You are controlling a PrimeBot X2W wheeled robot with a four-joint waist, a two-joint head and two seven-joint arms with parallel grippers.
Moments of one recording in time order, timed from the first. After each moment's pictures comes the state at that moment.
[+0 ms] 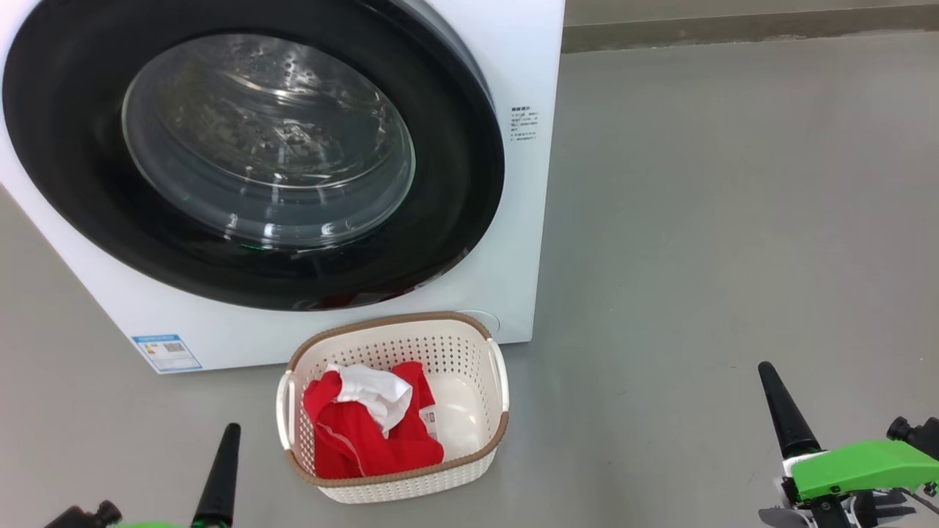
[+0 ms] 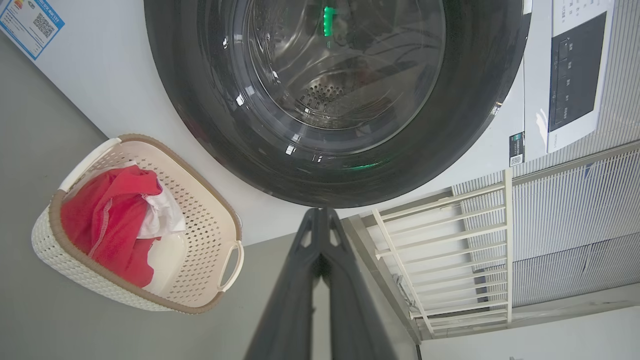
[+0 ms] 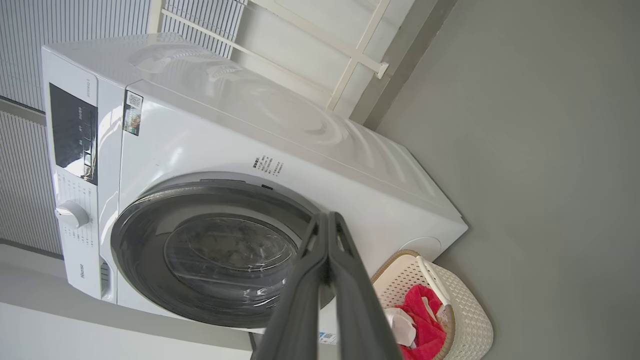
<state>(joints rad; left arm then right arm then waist) -0.01 0.03 0.08 0.24 -1.22 -0.11 0.02 -0.03 -0.05 -0.07 0.28 1.28 0.13 0.00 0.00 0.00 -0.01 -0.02</state>
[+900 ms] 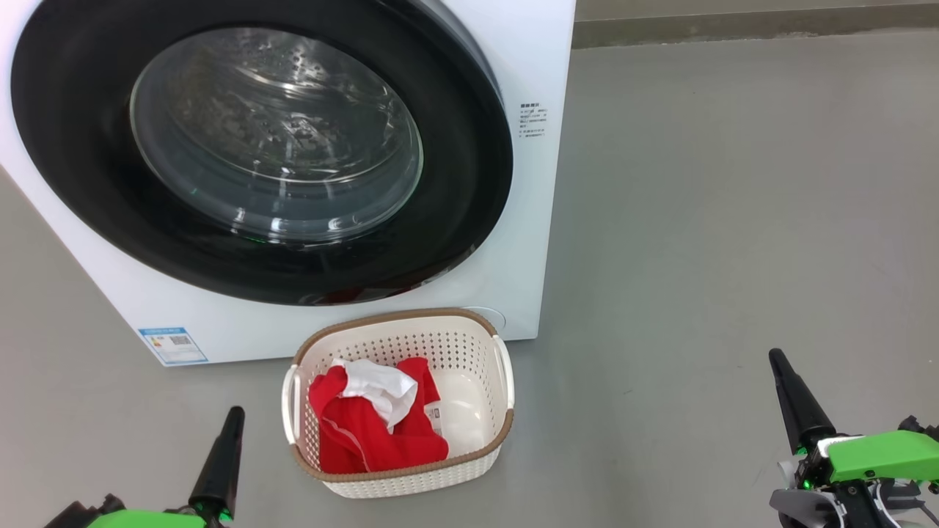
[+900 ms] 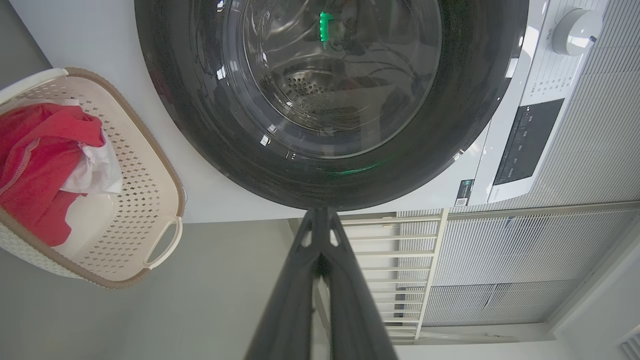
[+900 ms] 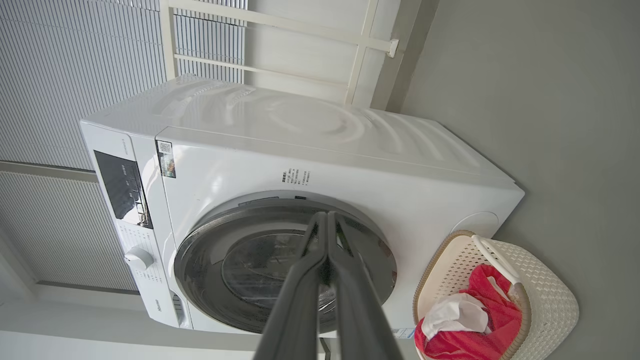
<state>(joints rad) -0.05 0.03 0.08 0.26 -1.54 -0.12 0.09 -0.05 -0.05 -0.11 0.28 1.56 0.13 0.08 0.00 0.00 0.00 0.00</state>
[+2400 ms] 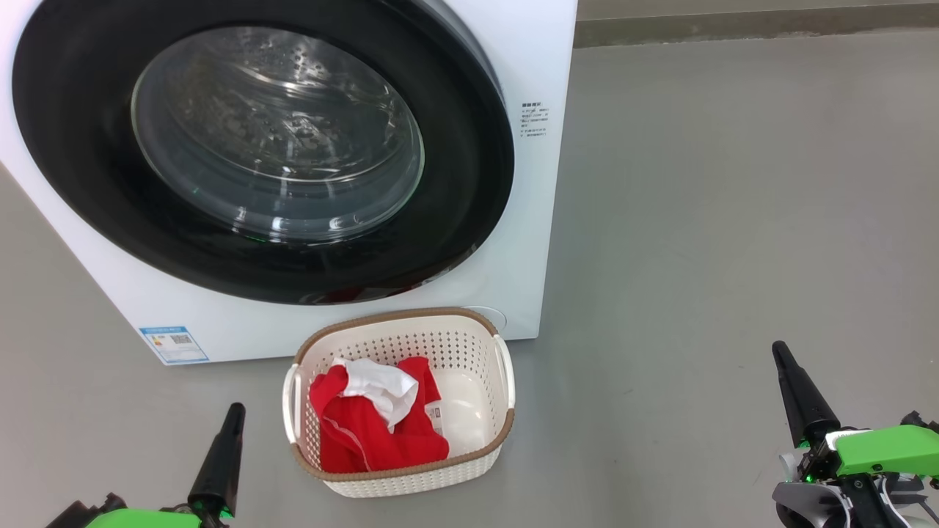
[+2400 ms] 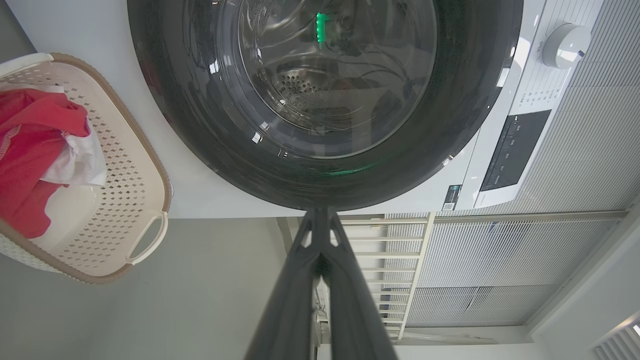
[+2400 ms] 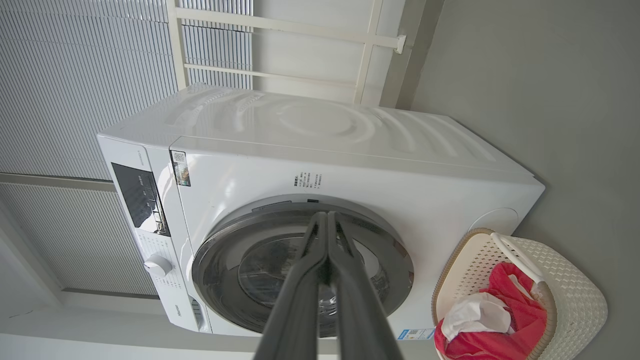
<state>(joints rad) -0.07 0.03 0.08 0.27 -1.60 -0.12 0.11 -0.07 -0.05 -0.12 0.27 1.62 0.13 0.10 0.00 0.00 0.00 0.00</state>
